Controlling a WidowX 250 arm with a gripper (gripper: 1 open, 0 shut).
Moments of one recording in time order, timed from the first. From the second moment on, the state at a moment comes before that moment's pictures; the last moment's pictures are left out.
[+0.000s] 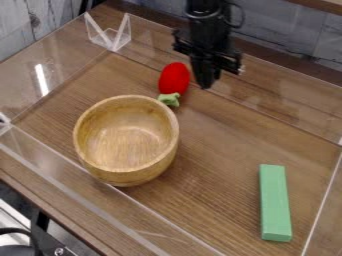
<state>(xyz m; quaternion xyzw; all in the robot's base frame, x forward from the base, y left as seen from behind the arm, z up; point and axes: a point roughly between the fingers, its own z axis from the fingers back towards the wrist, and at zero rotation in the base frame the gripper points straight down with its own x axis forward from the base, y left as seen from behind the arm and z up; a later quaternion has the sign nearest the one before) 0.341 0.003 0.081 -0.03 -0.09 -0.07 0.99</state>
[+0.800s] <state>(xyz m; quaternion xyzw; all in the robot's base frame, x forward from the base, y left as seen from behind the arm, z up) 0.342 0.031 0.071 -0.03 -0.10 -0.07 0.99</state>
